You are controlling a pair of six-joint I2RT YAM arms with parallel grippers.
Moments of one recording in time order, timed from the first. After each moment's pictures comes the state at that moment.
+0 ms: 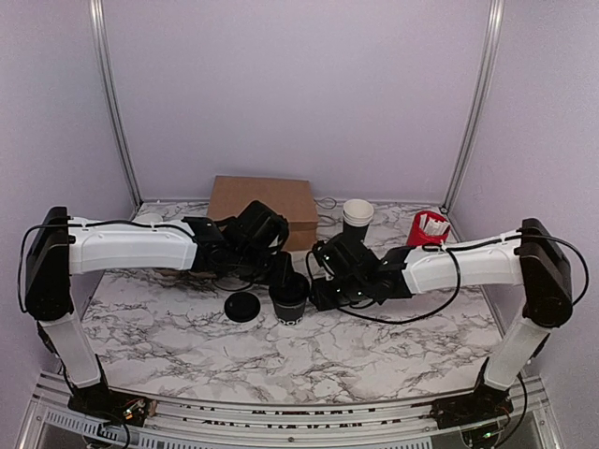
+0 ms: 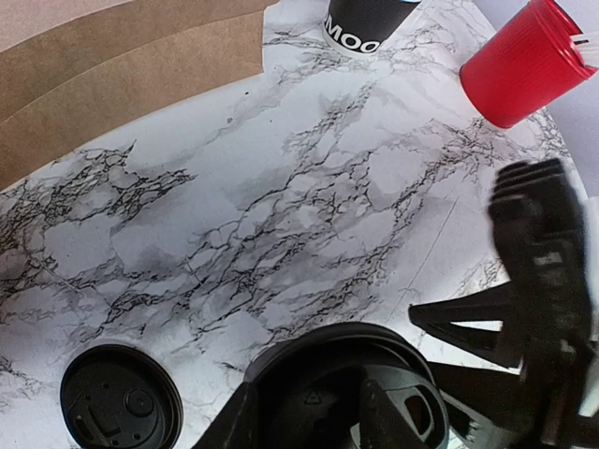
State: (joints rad) left arm -0.96 1.79 1.35 -0.42 -0.14 -0.60; right arm 0.95 1.73 1.07 -0.25 0.15 0.55
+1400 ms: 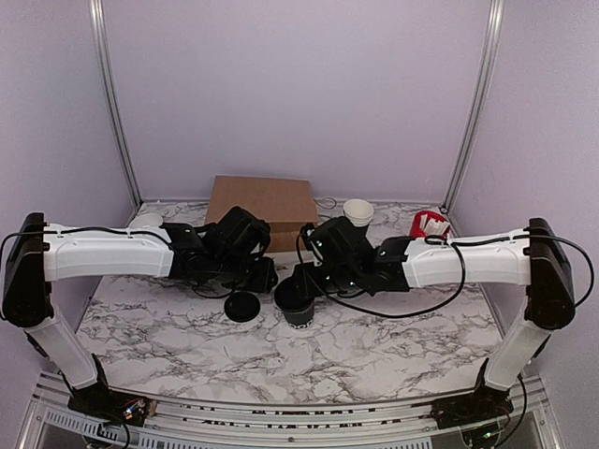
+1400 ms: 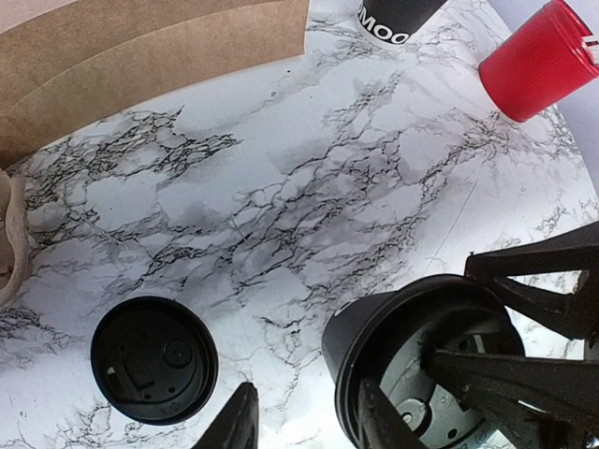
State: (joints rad) left arm -0.96 1.65 1.20 -0.43 -0.17 -0.63; right arm 1.00 1.69 1.18 -0.25 0.17 0.56
